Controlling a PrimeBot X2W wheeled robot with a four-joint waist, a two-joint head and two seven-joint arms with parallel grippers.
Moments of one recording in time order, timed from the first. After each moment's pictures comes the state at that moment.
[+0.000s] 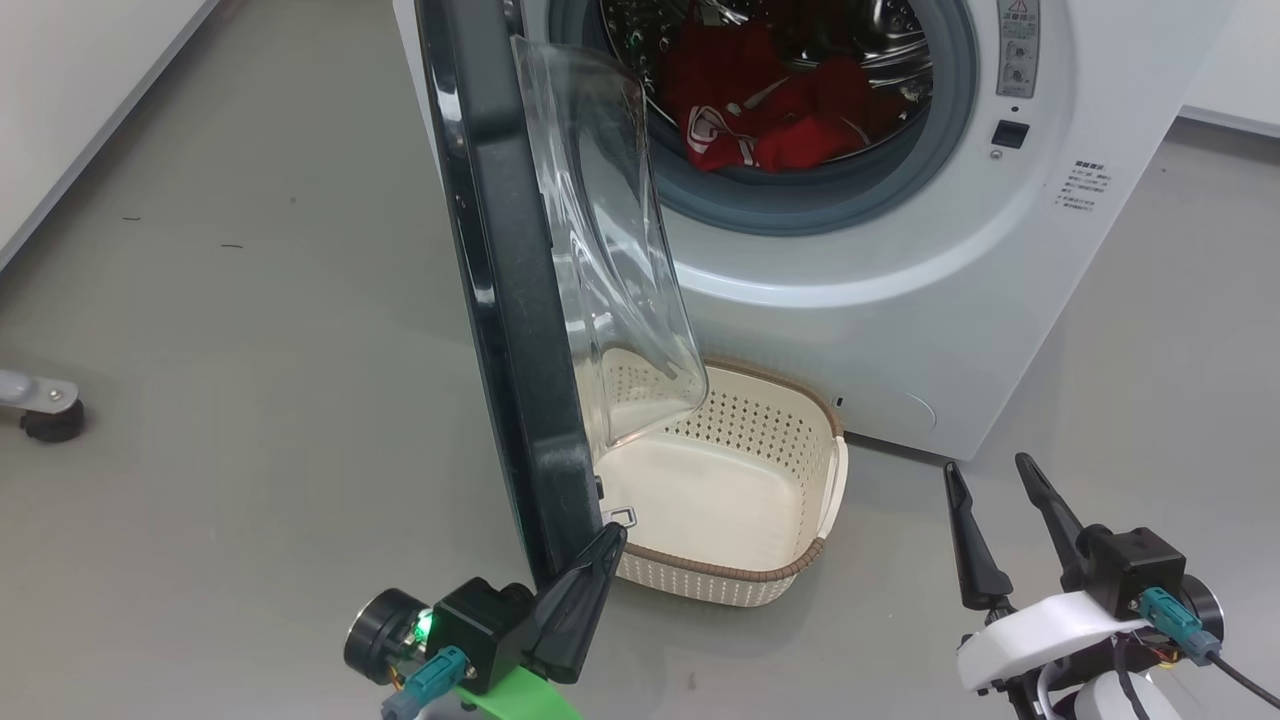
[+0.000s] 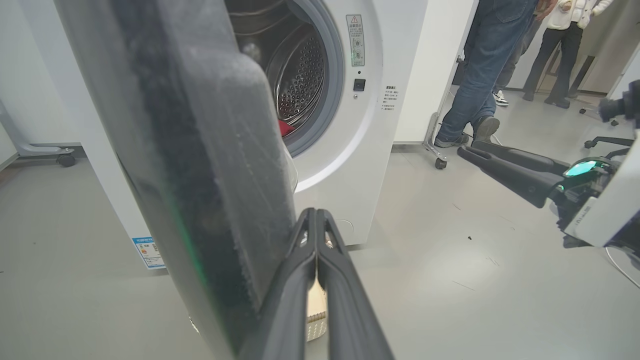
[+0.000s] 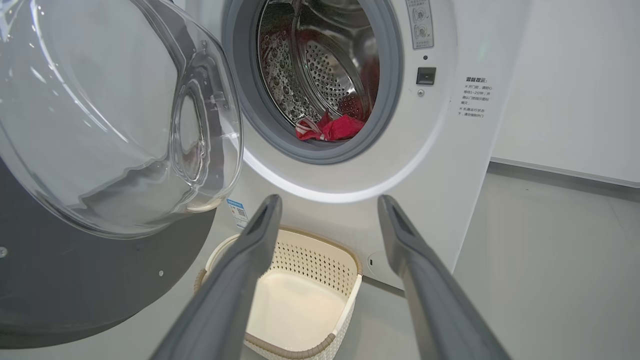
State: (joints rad) left arm -0.03 0.07 -0.54 -0.03 -0.33 -0.04 -0.02; right arm -0.01 -0.08 0.14 0.25 0.26 0.06 -0.26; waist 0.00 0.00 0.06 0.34
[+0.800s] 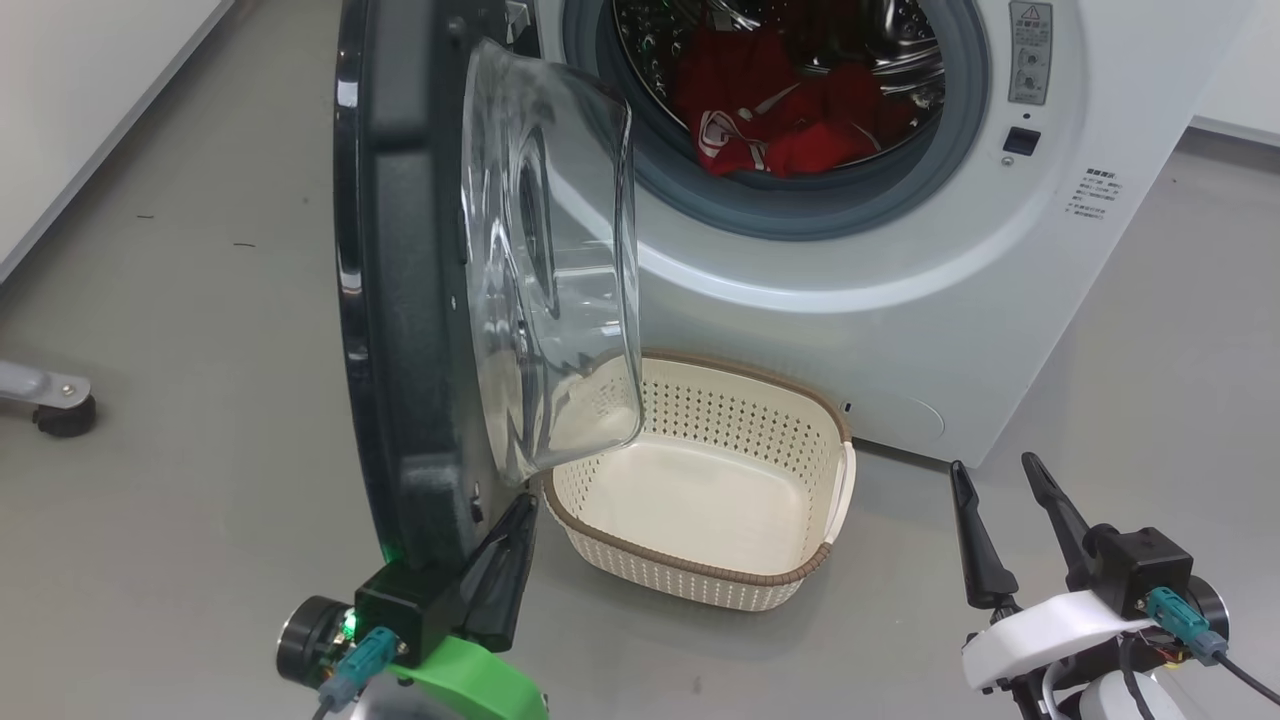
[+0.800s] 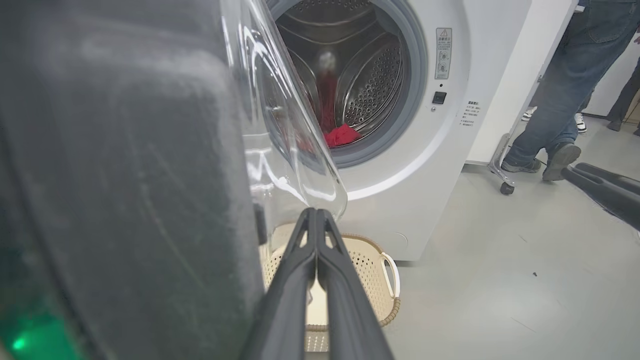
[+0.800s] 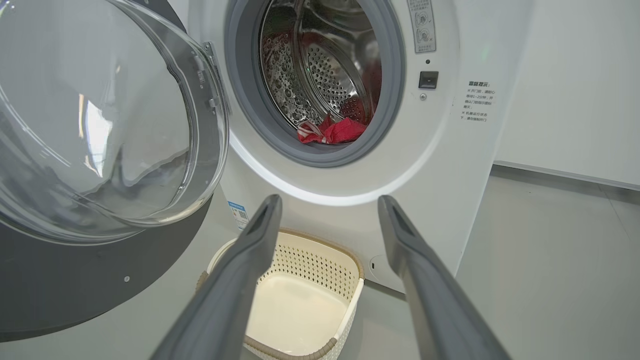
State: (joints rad) left arm -0.03 0.06 -0.44 0.04 -0.34 0.05 -0.07; right arm -0.01 -0.06 0.10 0.25 0.25 0.08 -0.26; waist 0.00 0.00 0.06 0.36
